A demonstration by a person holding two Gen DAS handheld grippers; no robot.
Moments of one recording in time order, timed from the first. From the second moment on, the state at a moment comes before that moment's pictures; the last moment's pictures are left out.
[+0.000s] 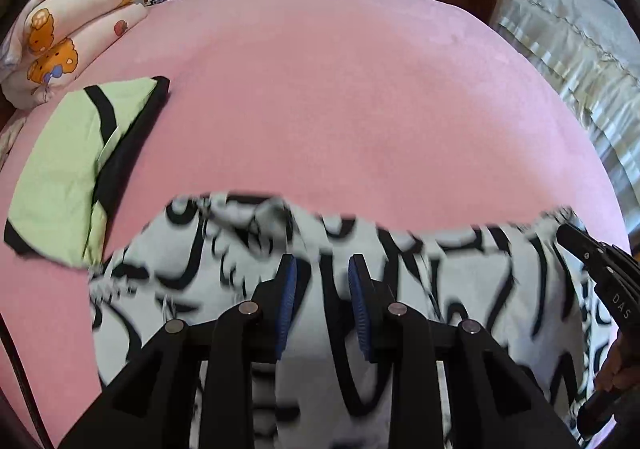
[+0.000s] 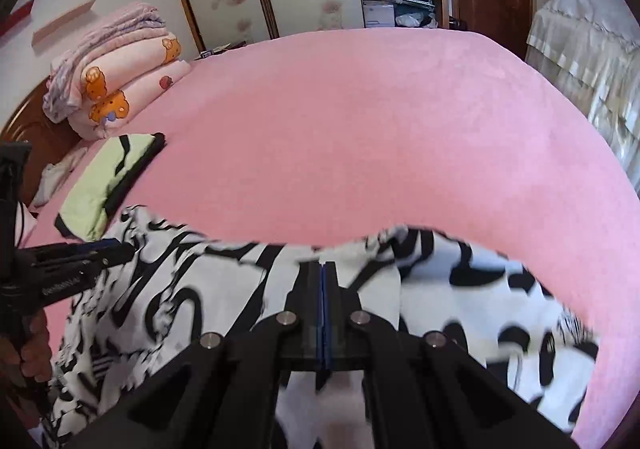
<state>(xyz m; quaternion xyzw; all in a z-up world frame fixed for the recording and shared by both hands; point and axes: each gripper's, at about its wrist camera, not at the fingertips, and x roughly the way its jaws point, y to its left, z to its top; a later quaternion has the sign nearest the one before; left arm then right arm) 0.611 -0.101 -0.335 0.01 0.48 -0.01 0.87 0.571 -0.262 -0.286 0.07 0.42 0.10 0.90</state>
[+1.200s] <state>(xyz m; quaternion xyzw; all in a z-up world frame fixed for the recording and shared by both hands) 0.657 -0.072 -0.373 -0.05 0.48 -0.02 0.88 0.624 -0.323 -0.359 0.10 0.46 0.04 0.88</state>
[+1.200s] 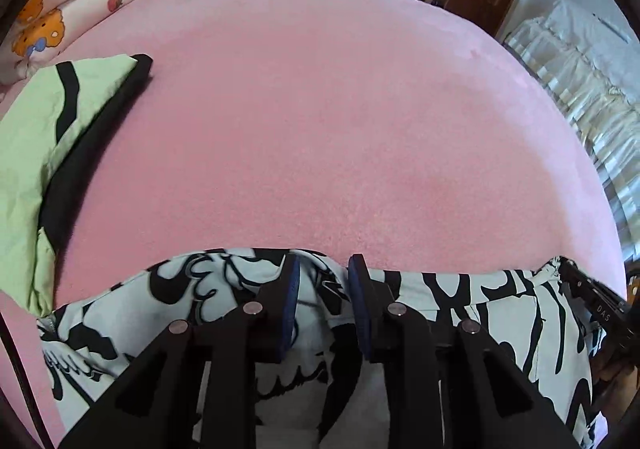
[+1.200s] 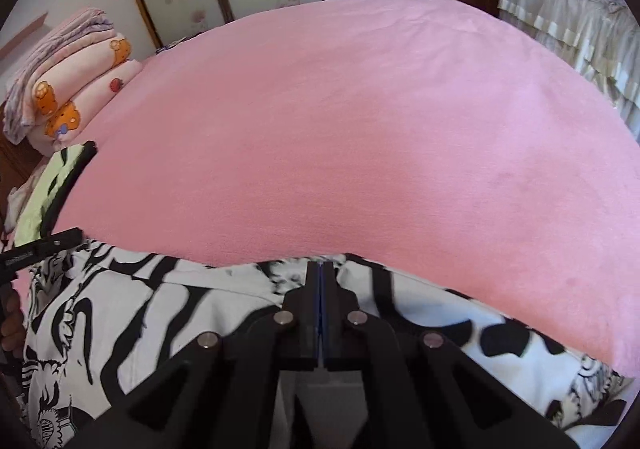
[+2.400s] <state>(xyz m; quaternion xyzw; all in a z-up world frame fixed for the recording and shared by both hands) 0.510 -0.087 -0.321 -0.15 0.51 -0.02 0.85 0.497 -0.341 -0.281 0.24 0.47 -0.01 0.85</state>
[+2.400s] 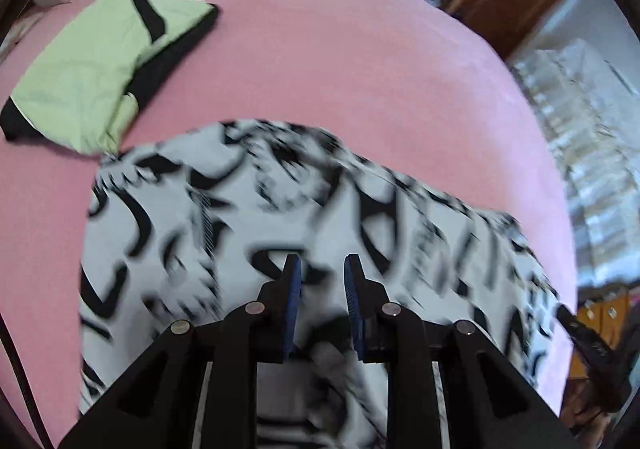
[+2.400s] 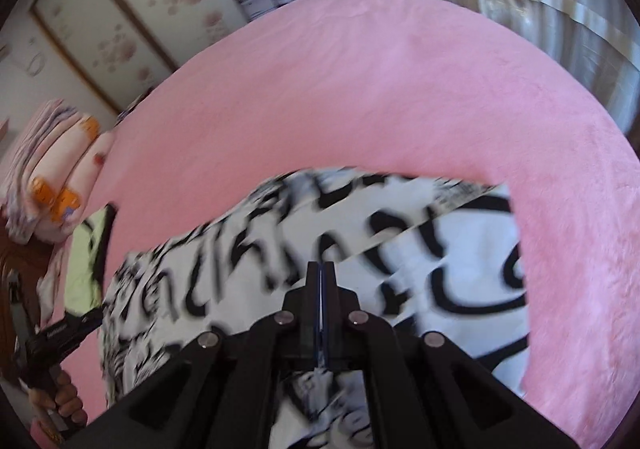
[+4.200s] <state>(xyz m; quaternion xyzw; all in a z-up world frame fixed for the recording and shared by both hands) 0.295 -0.038 -0.349 -0.08 0.63 -0.02 0.77 0.255 -0.258 -0.341 0.27 0.64 -0.03 0.72</state>
